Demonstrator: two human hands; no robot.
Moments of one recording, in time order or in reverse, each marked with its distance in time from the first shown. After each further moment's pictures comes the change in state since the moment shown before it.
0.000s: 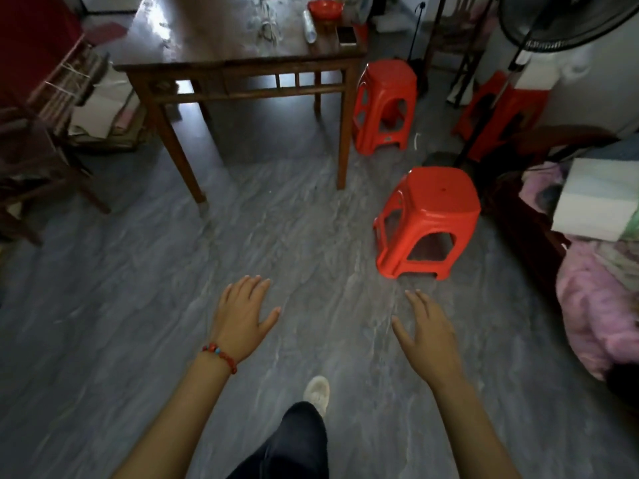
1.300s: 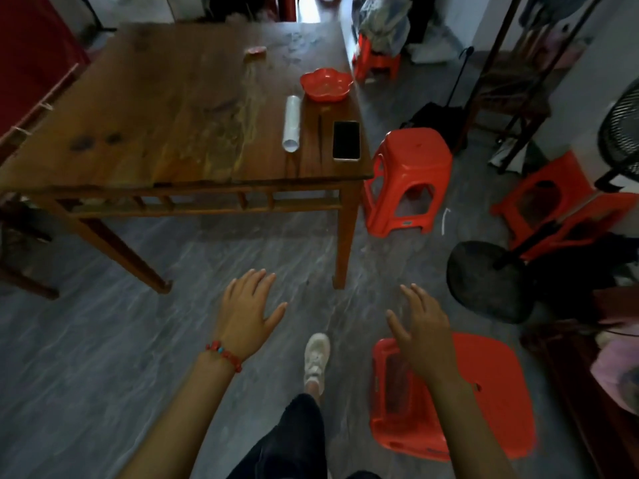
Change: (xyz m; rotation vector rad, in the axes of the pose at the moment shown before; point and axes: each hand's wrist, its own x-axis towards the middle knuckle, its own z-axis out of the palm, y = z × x) left_hand 0.669 0.006 -0.036 -0.013 0.083 -0.104; right_hand 0.701 0.032 -0.026 0.038 0.031 -0.158
